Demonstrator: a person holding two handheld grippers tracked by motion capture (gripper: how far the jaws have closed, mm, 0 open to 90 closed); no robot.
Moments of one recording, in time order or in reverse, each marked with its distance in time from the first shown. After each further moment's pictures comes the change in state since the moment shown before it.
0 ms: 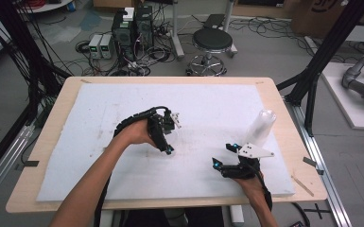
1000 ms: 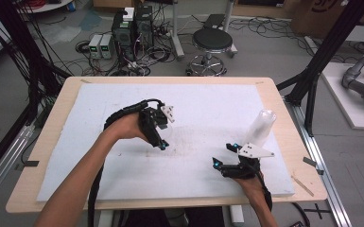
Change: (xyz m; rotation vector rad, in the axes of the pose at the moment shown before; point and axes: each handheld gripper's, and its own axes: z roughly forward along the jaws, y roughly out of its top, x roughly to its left) left arm -0.003 -0.005 -0.038 -0.039 0.002 0.041; right arm 0.000 0.000 0.000 0.000 -0.002 0.012
